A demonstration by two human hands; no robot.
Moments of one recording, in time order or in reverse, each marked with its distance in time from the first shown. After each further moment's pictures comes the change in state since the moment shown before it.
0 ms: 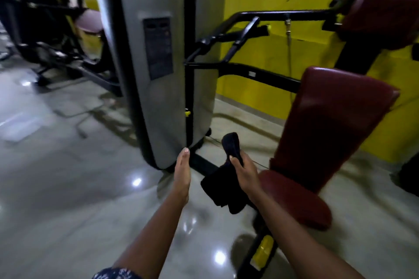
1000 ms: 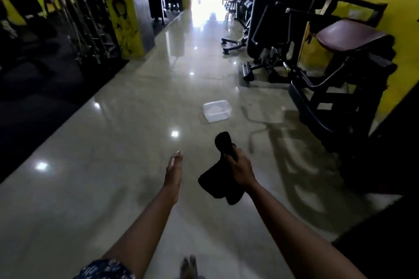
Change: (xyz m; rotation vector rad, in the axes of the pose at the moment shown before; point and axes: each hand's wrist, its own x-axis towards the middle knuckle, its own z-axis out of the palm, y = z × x) left_hand 0.294 0.130 -0.633 -0.144 1.020 0.022; right_hand 0.254 -0.223 0.773 0.051 -0.978 -0.376
